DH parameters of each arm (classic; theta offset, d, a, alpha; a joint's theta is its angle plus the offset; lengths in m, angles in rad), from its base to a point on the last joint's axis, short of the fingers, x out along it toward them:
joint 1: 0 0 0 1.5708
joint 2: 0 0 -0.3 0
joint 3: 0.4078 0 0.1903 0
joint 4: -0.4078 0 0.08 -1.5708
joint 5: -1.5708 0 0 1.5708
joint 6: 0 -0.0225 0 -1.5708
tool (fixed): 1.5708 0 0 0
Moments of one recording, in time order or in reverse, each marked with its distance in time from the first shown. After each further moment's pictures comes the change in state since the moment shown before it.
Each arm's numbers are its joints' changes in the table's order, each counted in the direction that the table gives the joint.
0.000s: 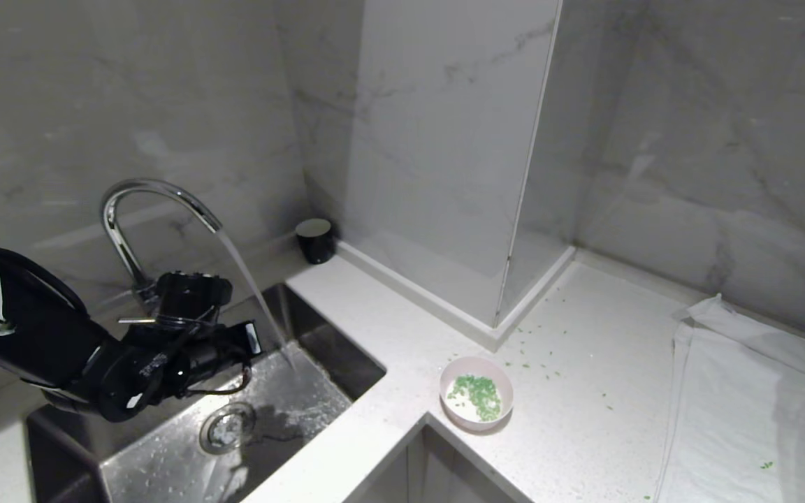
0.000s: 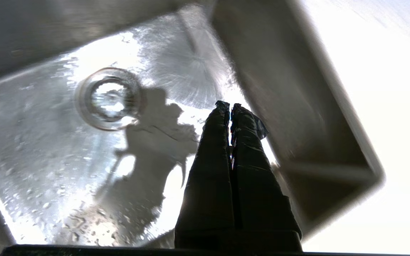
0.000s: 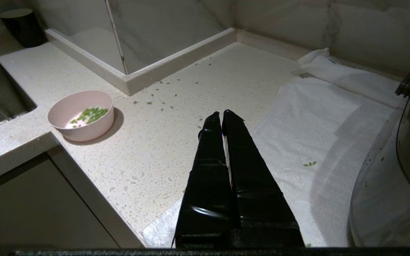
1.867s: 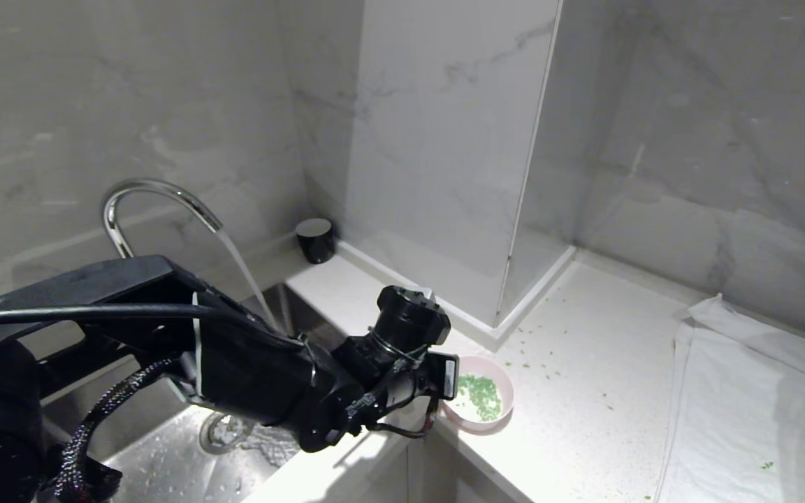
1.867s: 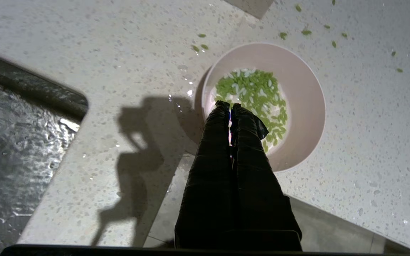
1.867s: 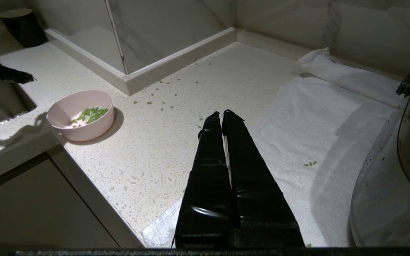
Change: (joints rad) left arm -0.602 -0.193 0.396 -0.155 -0.027 -0.065; right arm 0.000 0.000 0.000 0.000 0.000 0.000
